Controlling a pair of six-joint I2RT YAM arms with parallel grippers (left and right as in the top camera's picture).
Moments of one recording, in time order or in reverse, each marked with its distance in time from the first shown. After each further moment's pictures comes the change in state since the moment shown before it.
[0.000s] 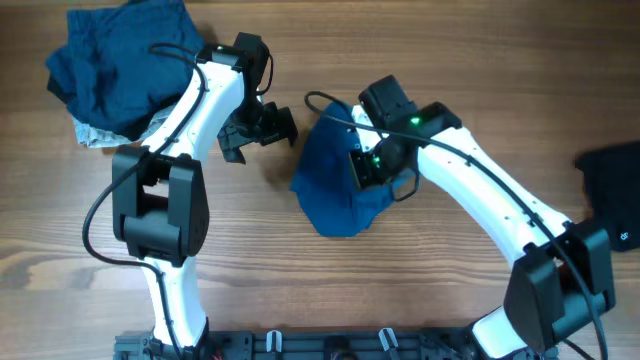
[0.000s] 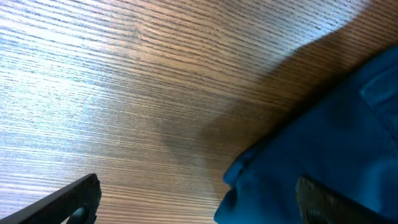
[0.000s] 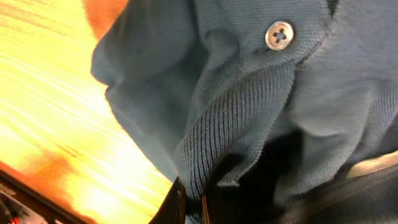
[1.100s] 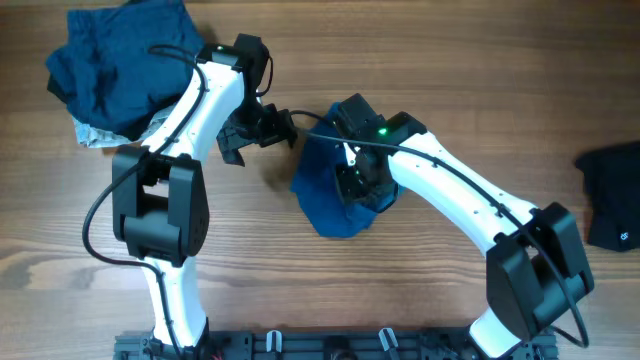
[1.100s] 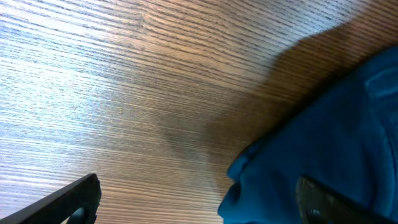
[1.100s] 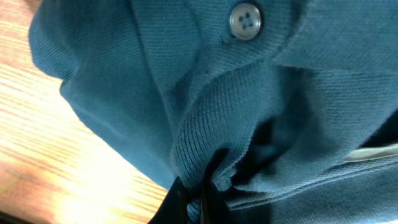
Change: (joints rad) left arm 0.000 0.000 0.000 -0.022 0.000 0.000; right arm 0.093 0.077 0.000 -0.023 0.112 0.138
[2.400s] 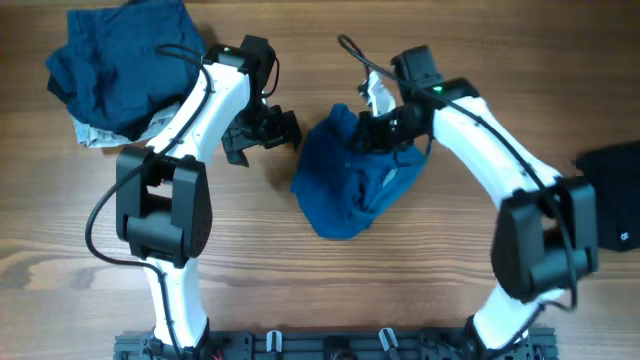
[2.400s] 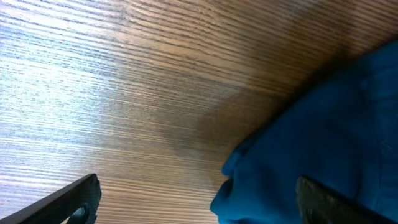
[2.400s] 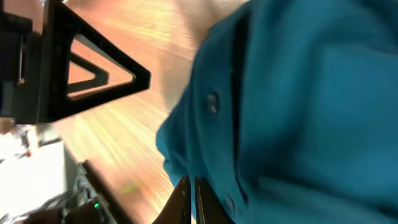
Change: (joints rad) left arm -0.025 0.000 0.000 0.001 0.000 0.000; right arm -0.289 0.124 0.080 0.219 -0.546 -0.179
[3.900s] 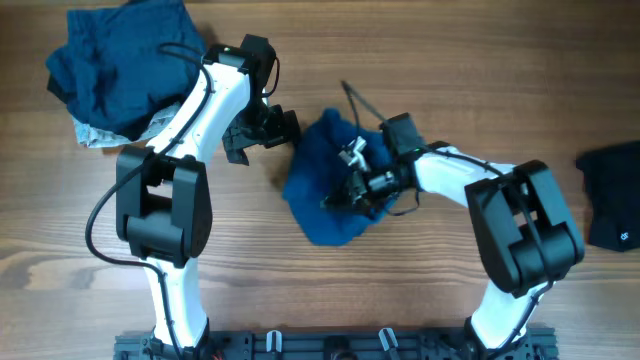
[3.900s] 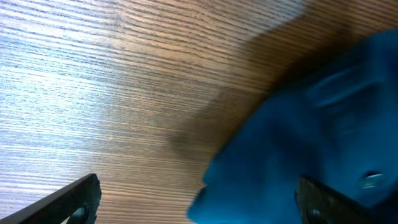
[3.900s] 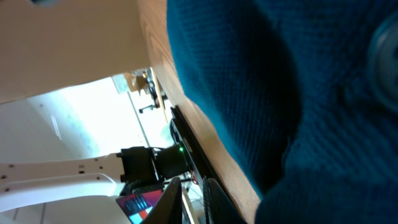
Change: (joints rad) left arm 0.000 0.000 0.000 0.010 0.000 0.023; right arm 0.068 0.032 -0.435 0.412 -0.492 0.258
